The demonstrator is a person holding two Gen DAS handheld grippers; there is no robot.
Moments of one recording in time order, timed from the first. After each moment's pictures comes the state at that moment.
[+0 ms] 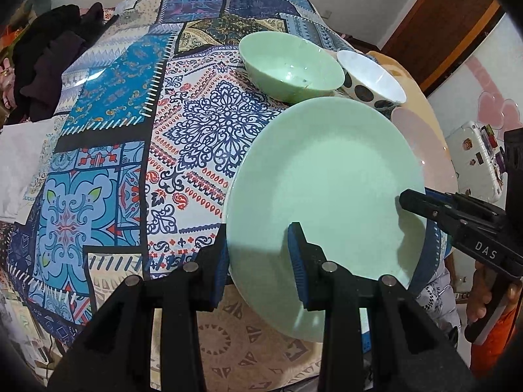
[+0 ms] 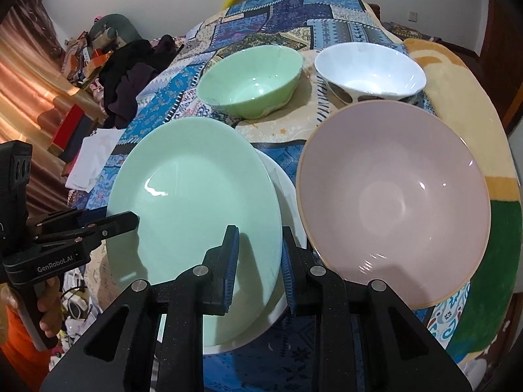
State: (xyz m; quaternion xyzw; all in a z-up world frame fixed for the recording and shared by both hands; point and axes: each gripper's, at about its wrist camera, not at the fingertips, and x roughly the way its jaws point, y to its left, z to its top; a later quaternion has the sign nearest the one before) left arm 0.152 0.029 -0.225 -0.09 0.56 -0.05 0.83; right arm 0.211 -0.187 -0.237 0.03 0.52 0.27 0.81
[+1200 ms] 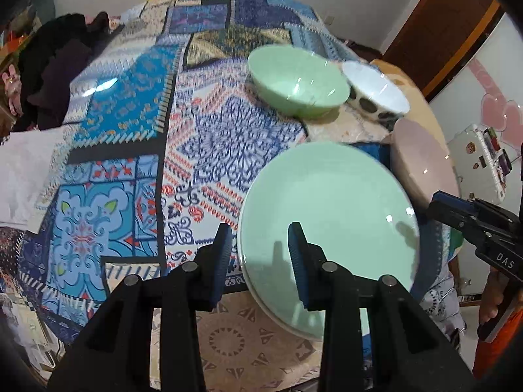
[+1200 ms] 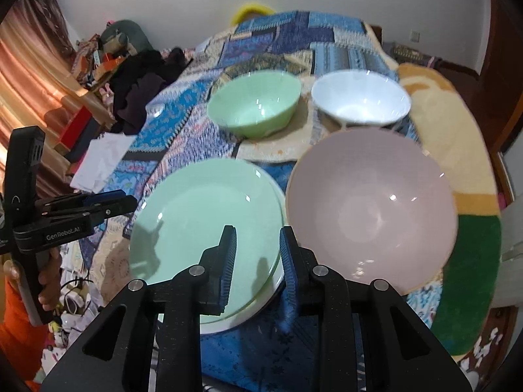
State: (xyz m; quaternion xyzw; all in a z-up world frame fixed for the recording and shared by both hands) left arm 0.151 0.038 -0.204 -0.08 0.54 -0.04 0.84; right arm 0.198 -0.209 -0.202 0.02 0.48 0.28 0.83
